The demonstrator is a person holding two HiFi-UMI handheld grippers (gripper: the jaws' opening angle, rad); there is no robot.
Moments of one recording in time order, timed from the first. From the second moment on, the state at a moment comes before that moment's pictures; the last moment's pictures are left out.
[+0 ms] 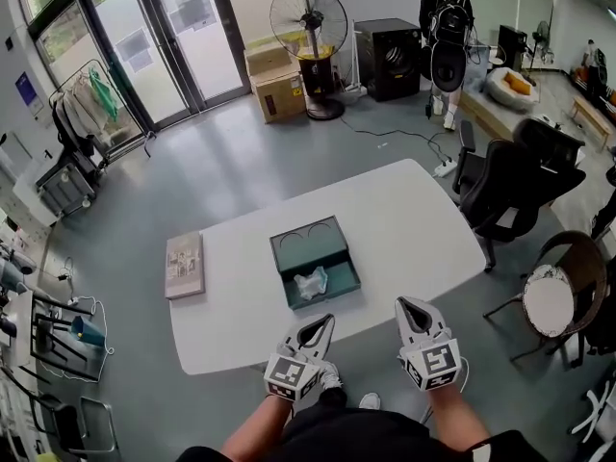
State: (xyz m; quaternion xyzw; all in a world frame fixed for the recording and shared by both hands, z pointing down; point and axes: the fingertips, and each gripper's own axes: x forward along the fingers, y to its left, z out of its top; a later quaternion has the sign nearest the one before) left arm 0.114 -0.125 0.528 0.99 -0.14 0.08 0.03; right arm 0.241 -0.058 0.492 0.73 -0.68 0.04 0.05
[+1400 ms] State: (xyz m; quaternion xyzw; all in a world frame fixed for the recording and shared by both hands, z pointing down) left arm 0.089 -0.286 0.521 0.98 -0.18 0.08 0.02; right arm 0.205 -0.232 0.479 0.68 -0.73 0.01 0.07
